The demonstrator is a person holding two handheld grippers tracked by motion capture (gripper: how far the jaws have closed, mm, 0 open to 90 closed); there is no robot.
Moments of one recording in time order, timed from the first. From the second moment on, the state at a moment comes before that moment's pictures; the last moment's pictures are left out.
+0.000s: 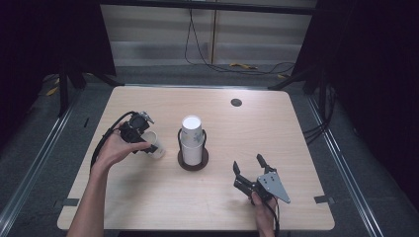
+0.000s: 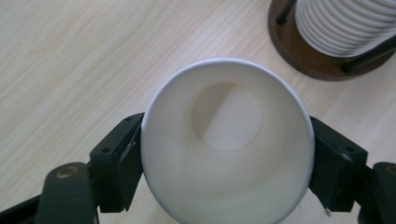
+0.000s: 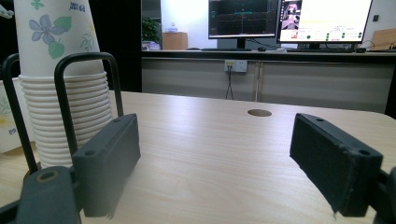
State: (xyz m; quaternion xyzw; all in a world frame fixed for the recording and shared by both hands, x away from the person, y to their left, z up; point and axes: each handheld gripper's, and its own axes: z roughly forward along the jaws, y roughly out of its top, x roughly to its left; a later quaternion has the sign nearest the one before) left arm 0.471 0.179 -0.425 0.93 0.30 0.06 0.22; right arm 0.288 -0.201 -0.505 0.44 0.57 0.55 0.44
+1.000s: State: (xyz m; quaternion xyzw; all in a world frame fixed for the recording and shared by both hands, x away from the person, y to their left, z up) left arm 0.449 0.183 -0.421 0.88 0.29 0.13 0.35; right arm 0.287 -0.201 -0.505 0.43 0.57 0.55 0.43
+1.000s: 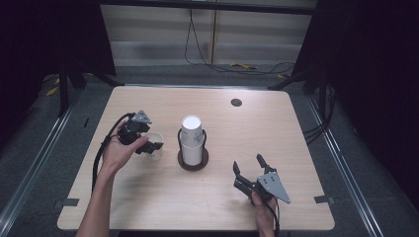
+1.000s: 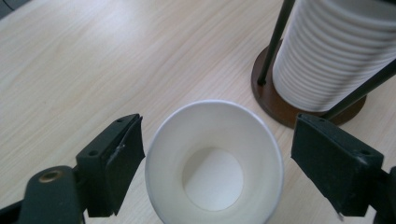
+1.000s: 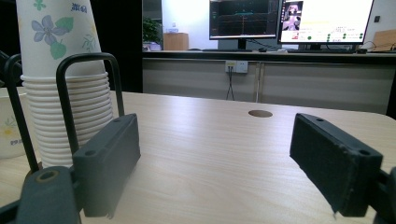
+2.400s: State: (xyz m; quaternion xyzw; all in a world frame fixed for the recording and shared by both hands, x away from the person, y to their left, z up) left arm 0.339 0.177 -0.471 0.73 0.31 0.23 0.57; right arm 0.287 -0.201 -0.505 0.43 0.57 0.55 0.43
